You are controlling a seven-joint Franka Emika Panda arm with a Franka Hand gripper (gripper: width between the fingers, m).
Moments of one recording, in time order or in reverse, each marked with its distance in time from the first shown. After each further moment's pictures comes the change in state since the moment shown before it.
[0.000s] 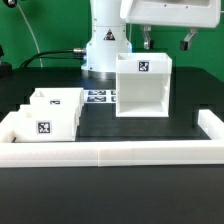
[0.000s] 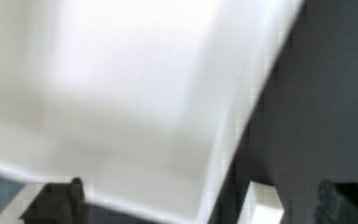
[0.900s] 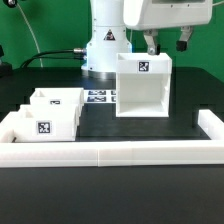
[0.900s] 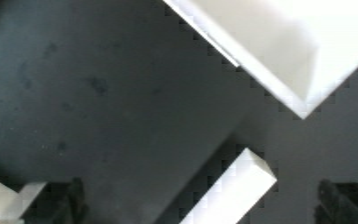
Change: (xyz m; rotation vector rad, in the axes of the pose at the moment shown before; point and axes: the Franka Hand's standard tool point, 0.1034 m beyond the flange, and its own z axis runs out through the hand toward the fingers) arm 0.064 0.027 -0.004 0.070 -0.008 -0.507
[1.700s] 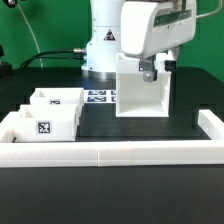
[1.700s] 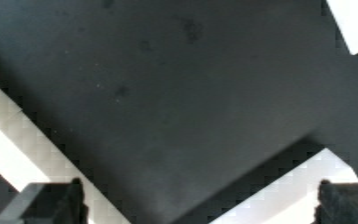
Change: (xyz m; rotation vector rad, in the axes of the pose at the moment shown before) arm 0.038 0.063 0.026 0.031 -0.002 -0.269
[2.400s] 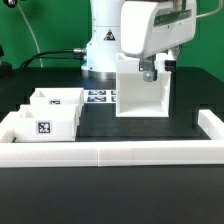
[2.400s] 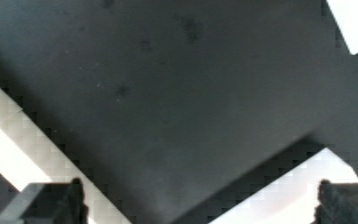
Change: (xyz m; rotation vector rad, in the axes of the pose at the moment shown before) arm 0.001 0.001 0.000 0.000 0.000 -0.017
